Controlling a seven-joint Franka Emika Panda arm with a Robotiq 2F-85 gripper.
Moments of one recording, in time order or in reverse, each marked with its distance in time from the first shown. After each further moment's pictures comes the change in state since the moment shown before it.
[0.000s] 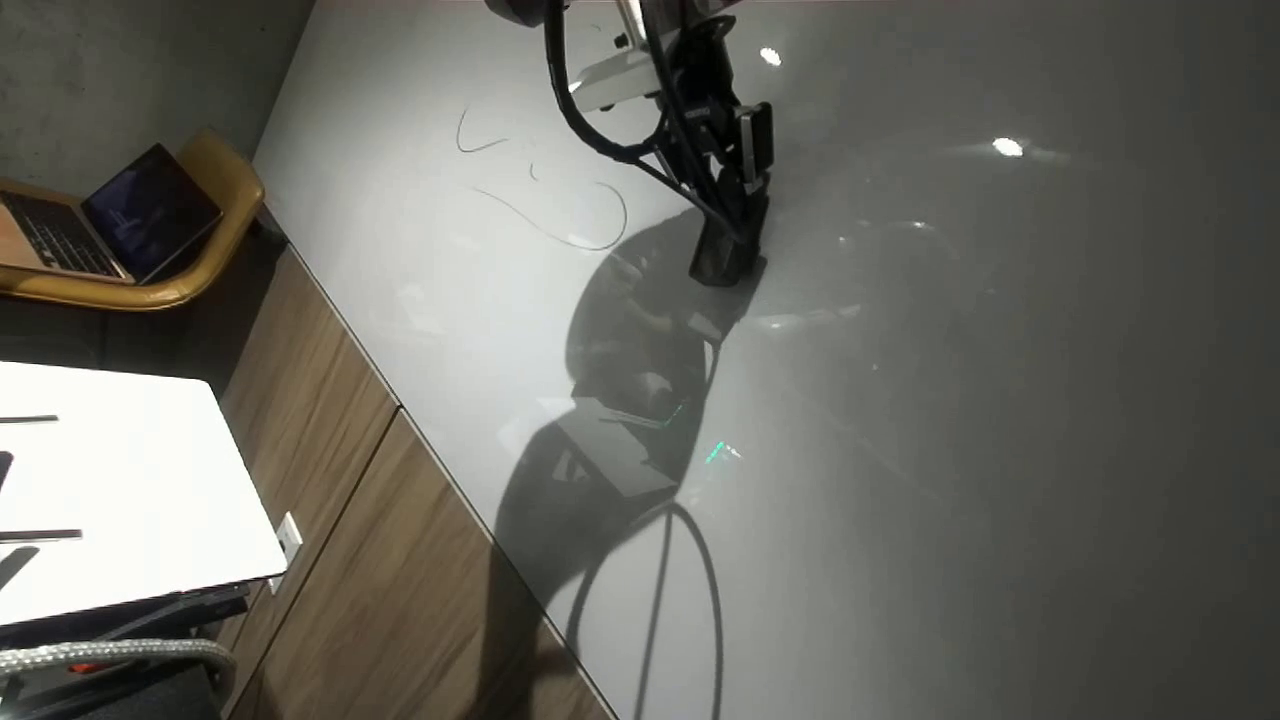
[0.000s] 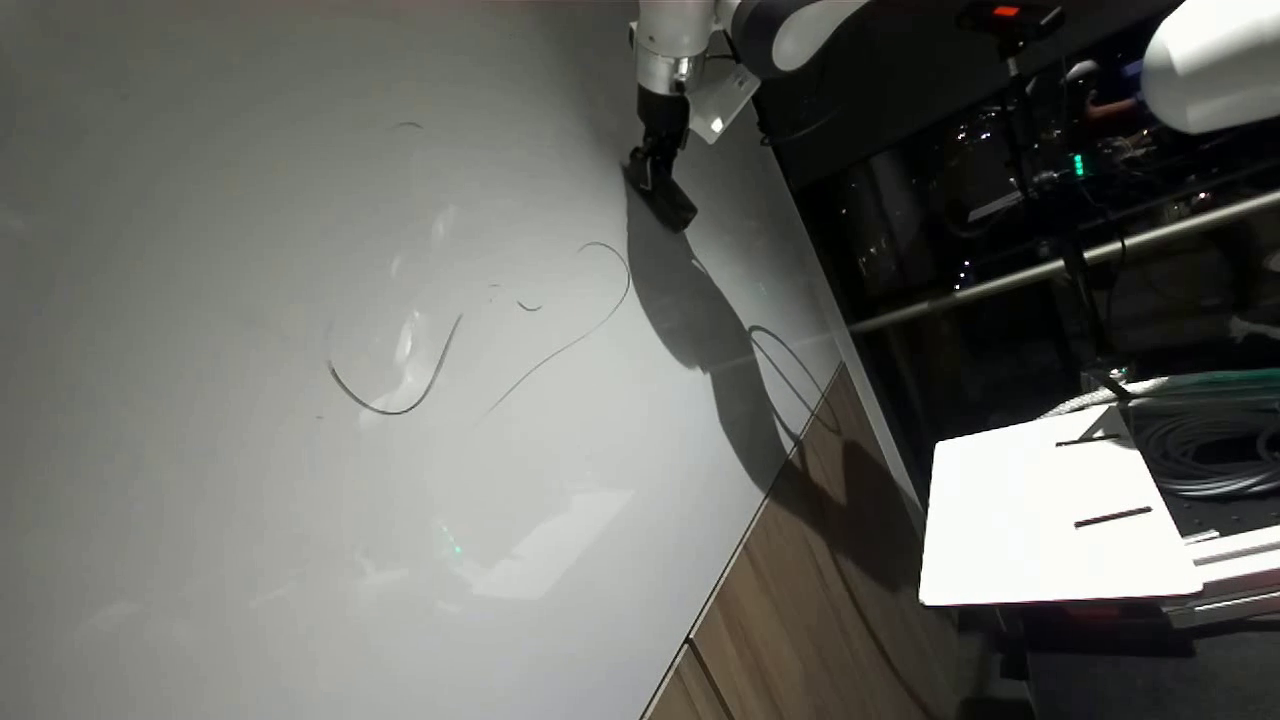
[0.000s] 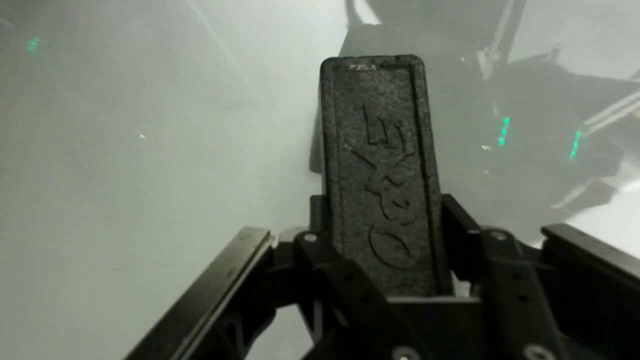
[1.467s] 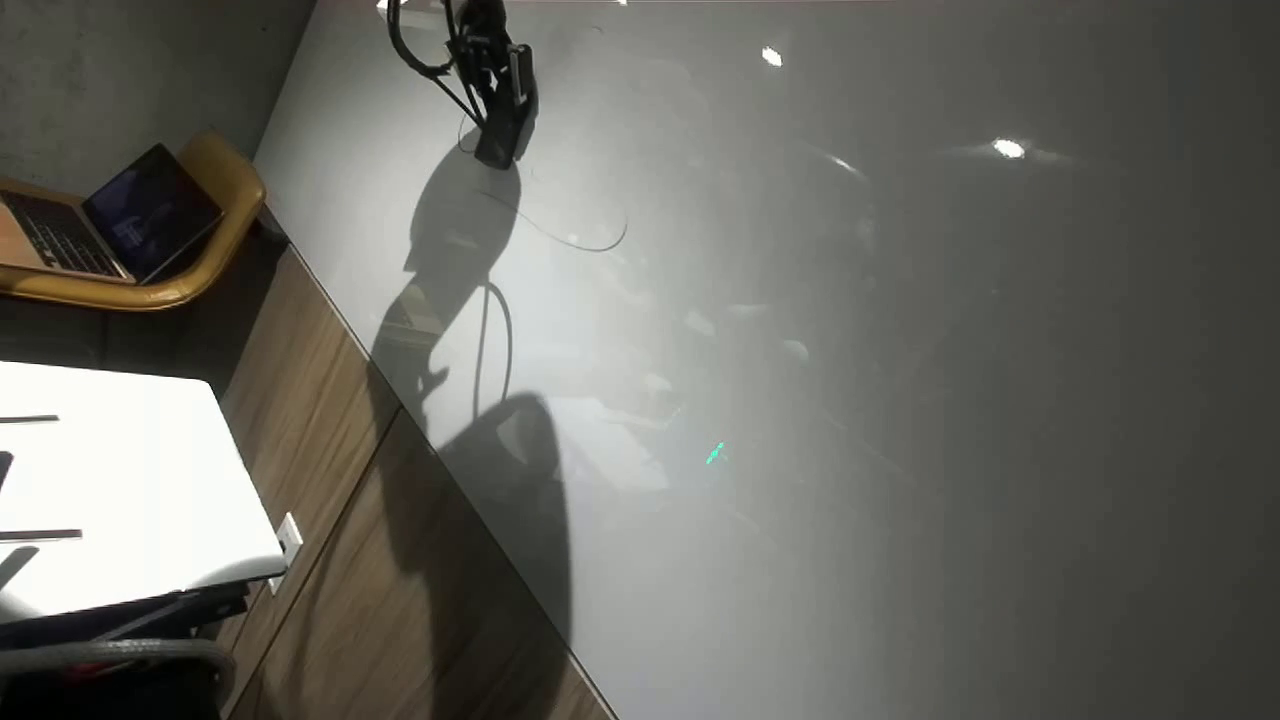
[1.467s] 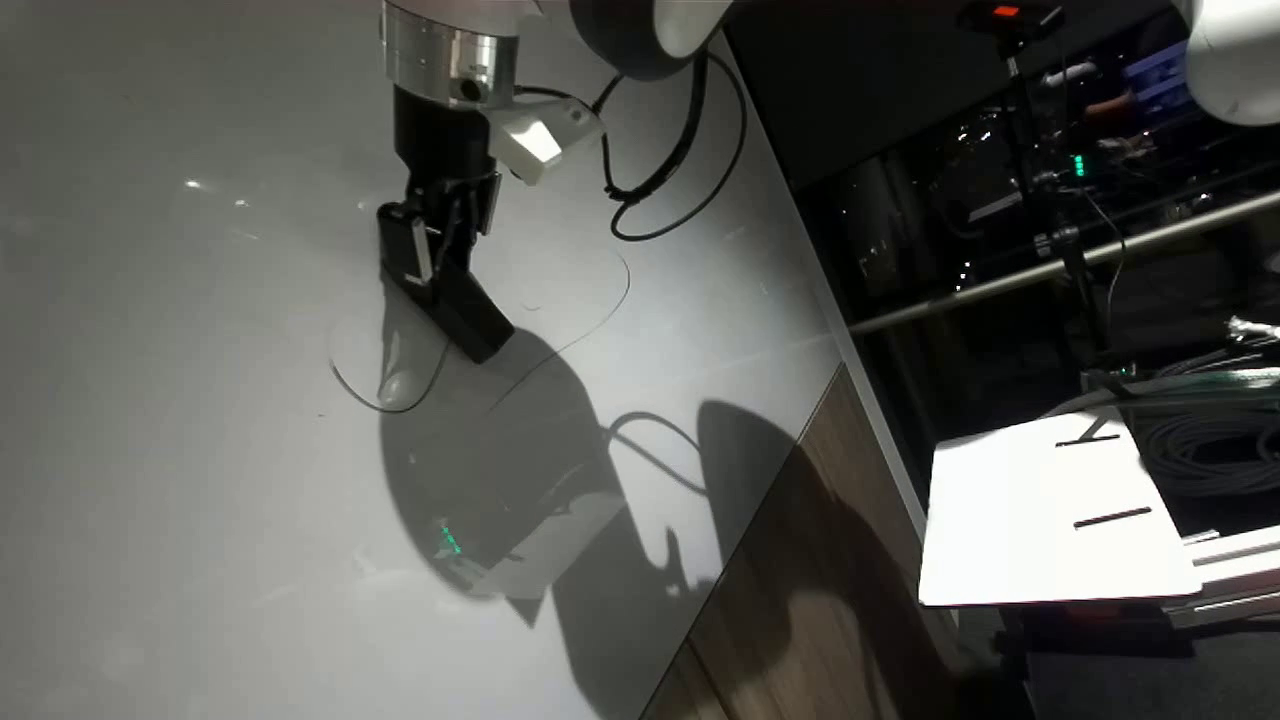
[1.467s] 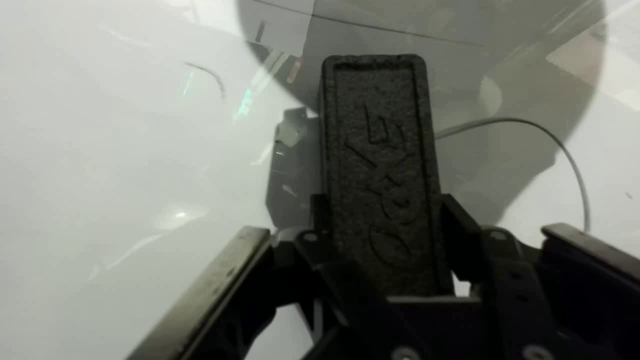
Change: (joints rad) arm 0.890 -0.206 -0.320 0.229 0.169 0.024 0.138
